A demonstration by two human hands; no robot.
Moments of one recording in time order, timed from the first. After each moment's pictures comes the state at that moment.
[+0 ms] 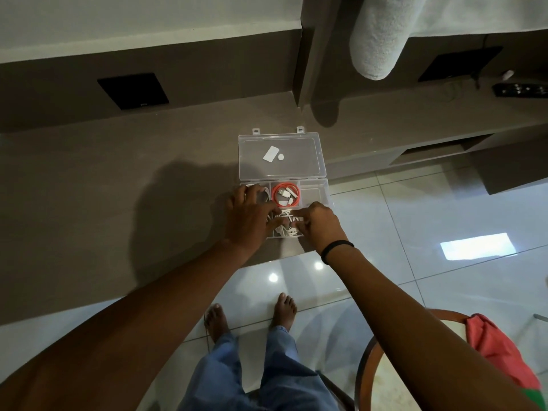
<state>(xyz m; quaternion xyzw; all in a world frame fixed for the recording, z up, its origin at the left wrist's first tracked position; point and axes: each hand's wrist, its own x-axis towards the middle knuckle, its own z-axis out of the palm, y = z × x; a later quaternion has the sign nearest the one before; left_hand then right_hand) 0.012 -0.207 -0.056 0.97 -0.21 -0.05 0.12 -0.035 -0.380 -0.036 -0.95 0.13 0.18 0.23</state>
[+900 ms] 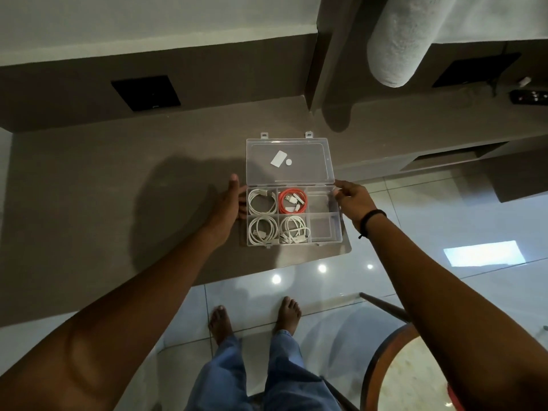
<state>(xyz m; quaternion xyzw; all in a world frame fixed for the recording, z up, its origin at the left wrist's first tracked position) 0.062 -0.155 -0.054 0.72 0.14 -0.30 0.61 0.020 -0.447 -0.049 -0.80 0.29 0.14 0.51</state>
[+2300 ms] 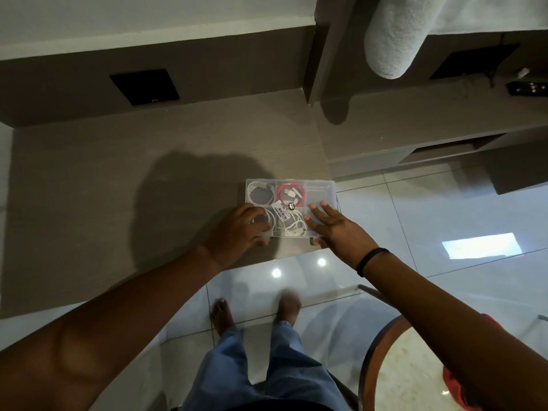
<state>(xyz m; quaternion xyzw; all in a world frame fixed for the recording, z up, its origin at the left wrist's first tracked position) 0.005 -0.135 -0.049 0.89 -0.42 -0.06 0.18 -0.062 -0.422 -0.049 -0.97 -0.20 0.10 0.07</state>
